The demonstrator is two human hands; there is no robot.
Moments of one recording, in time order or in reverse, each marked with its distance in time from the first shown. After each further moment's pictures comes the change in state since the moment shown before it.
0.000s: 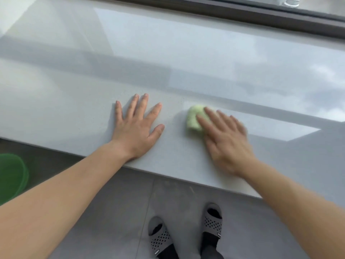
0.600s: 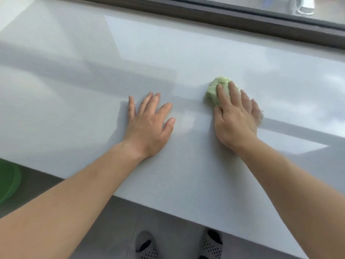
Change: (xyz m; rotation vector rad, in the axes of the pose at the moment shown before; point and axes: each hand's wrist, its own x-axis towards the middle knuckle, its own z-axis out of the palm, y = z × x) left_hand 0.068 0.067 -0.001 -0.184 0.166 -0.044; right_hand 0.094 0.062 -0.019 0.104 0.119 0.301
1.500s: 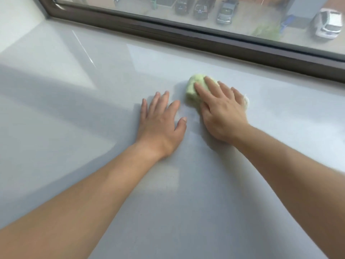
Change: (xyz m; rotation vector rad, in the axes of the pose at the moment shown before) left_hand 0.131 0.043 0.017 -0.030 0.042 -0.191; right_hand 0.159 0.007 -0.001 -0.041 -0.006 -0.399
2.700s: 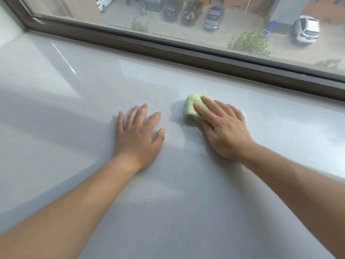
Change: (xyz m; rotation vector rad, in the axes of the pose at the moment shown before) left_hand 0.002 0.008 0.004 0.079 -0.019 -0.046; right_hand -0.033 0.065 -0.022 0.000 -0.022 -0.042
